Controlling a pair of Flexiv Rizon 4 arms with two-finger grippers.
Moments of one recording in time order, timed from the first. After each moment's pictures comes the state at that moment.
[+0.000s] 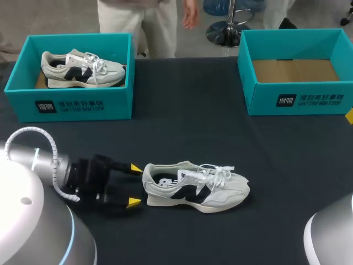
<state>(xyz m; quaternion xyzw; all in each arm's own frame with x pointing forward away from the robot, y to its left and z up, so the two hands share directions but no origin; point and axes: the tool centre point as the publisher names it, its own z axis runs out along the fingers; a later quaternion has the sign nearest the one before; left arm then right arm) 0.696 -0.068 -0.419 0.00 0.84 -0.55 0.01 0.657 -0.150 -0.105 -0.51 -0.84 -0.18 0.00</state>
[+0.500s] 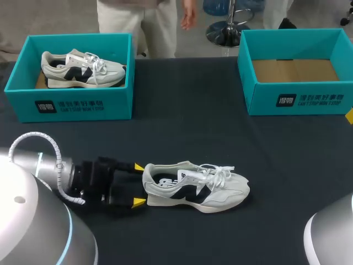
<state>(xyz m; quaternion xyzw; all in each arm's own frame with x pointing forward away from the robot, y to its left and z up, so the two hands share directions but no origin) 0.700 -0.080 -0.420 0.01 0.83 -0.56 0.04 0.657 -0.150 -0.105 -0.51 -0.84 -0.18 0.00</state>
